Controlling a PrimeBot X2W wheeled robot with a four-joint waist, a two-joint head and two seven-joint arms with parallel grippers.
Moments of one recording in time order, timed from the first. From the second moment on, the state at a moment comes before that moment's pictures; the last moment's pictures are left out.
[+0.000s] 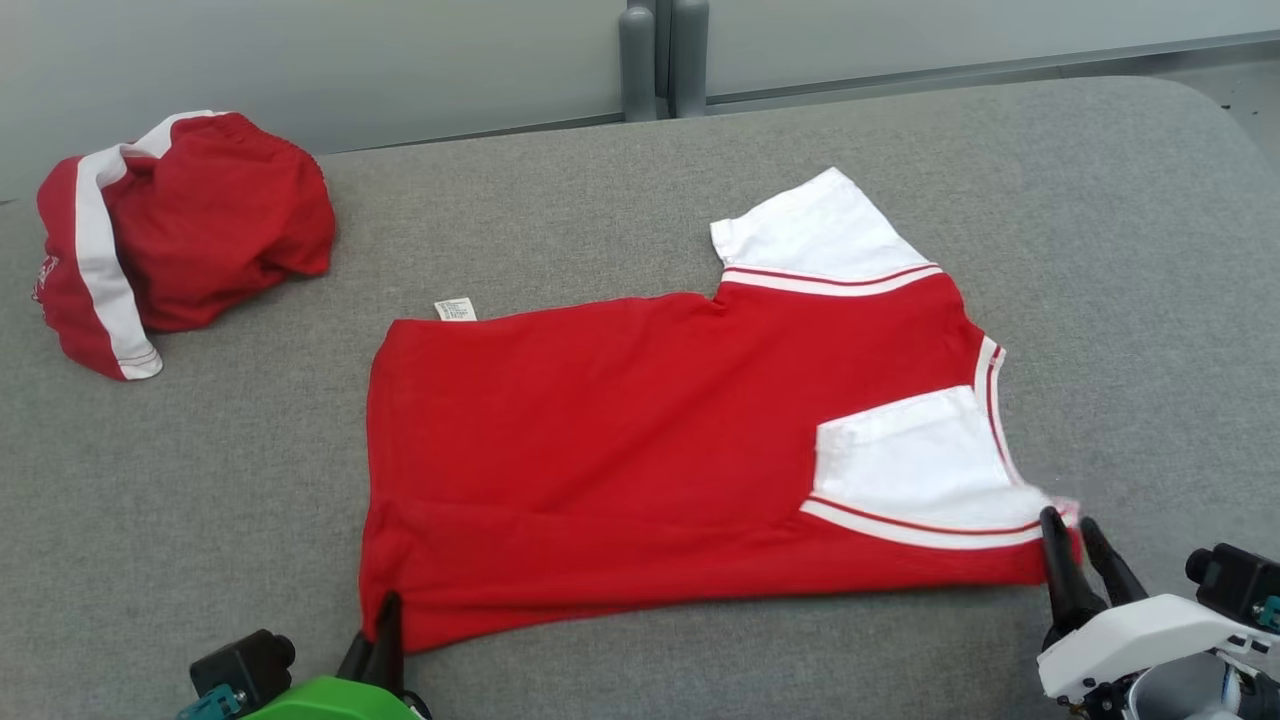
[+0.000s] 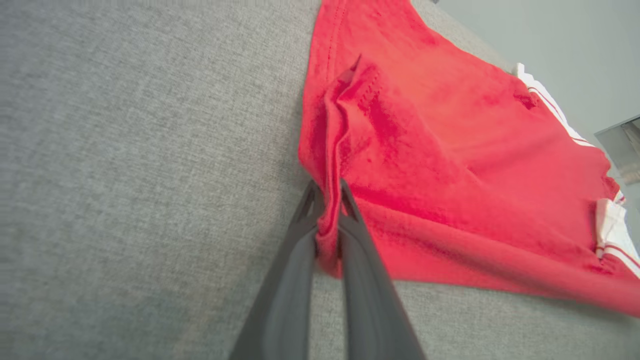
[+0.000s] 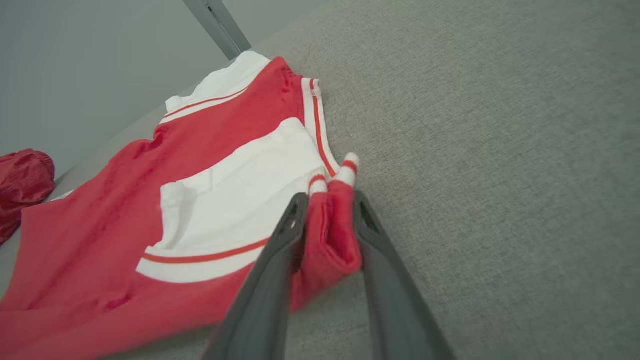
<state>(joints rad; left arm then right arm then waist) 0.07 0.14 -0.23 0.21 -0.74 0.08 -0.03 0.04 -0.05 -0.14 0.17 0.49 0.13 0.03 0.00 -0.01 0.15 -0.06</state>
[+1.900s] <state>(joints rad) -0.68 0.34 -0.39 0.75 -0.52 -0.05 0.13 -0.17 -0.05 -0.07 0.04 0.38 0.13 -0.04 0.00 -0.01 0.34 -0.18</state>
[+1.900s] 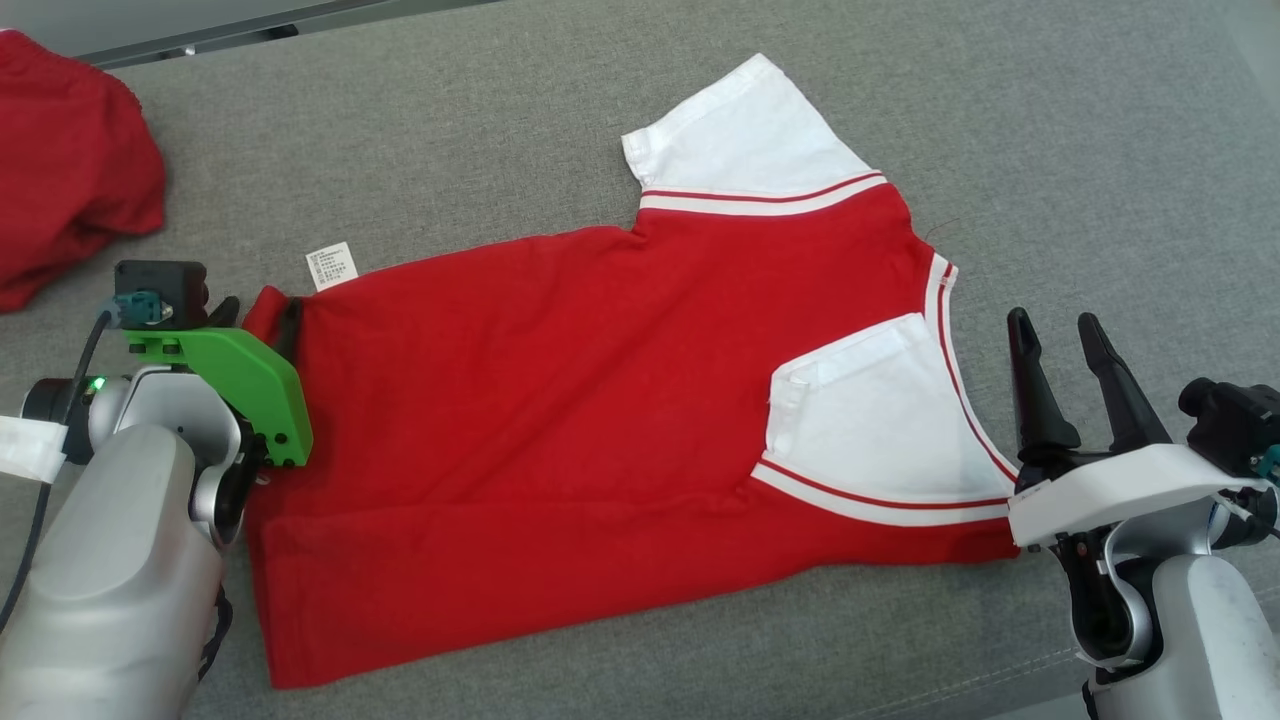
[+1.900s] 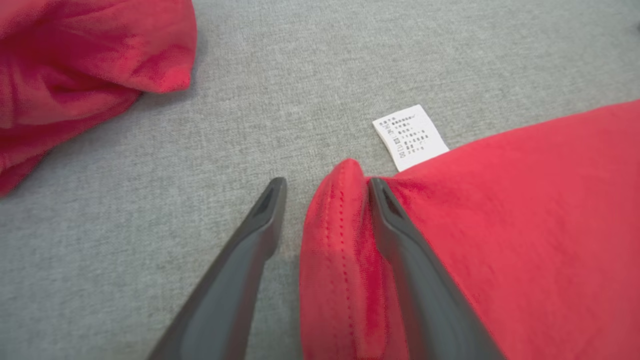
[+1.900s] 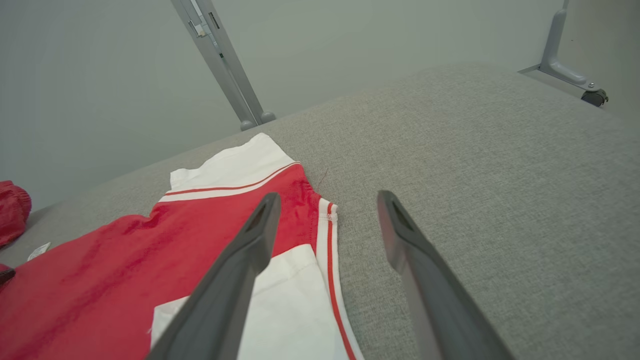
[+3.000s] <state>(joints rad) -0.63 0.24 -0.43 0.57 -0.54 -0.07 -0.05 -0.69 -0.25 0.01 0.32 0.31 0.13 0.22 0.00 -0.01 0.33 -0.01</state>
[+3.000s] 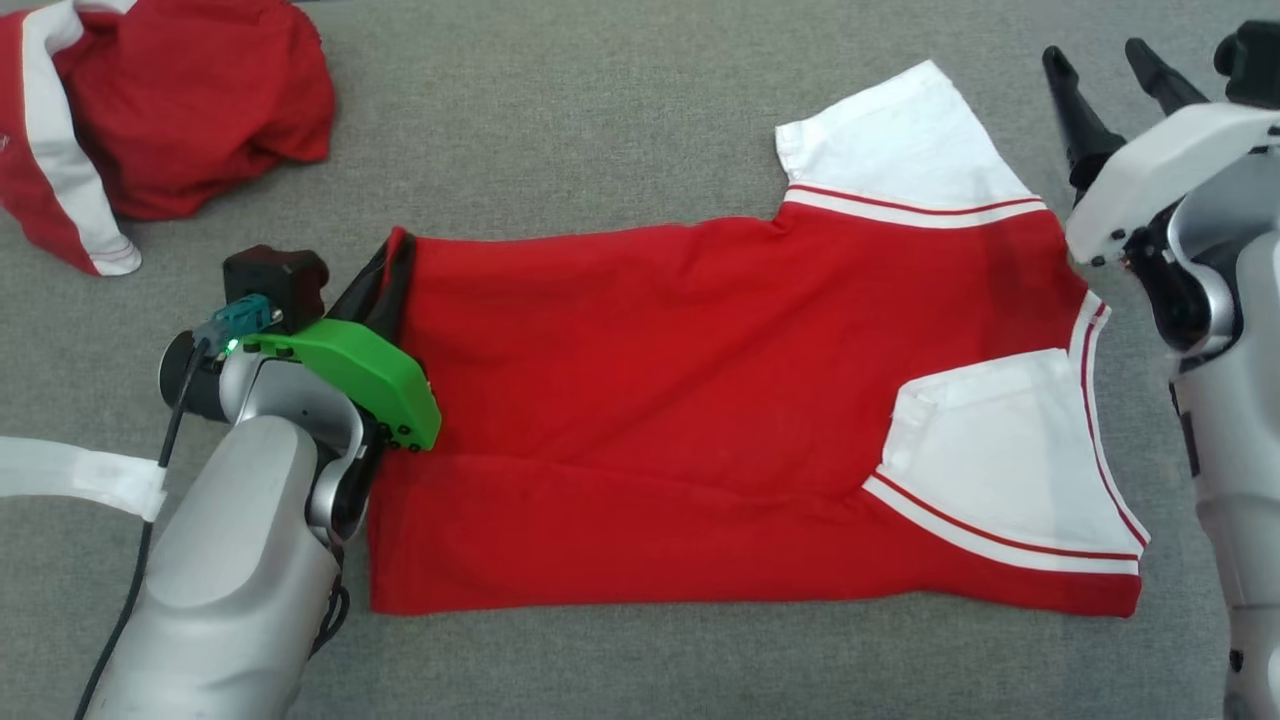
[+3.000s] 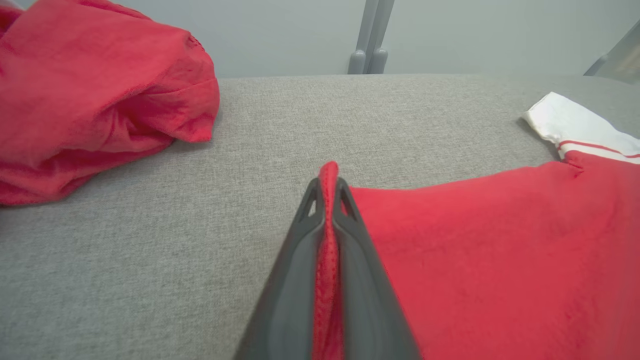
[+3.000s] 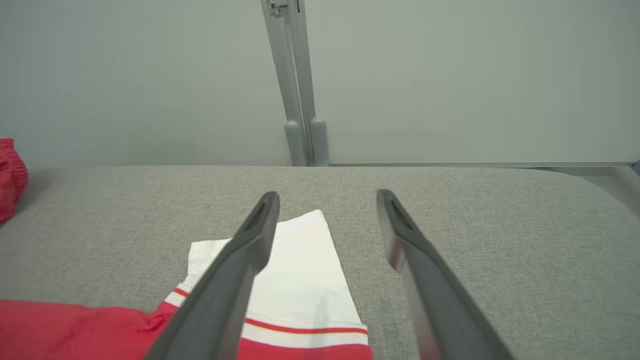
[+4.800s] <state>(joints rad) -0.77 0.19 -0.49 0.59 -0.56 -0.07 -0.10 -1.16 -0.29 0.17 0.99 0.33 0.13 0.17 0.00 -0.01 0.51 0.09</state>
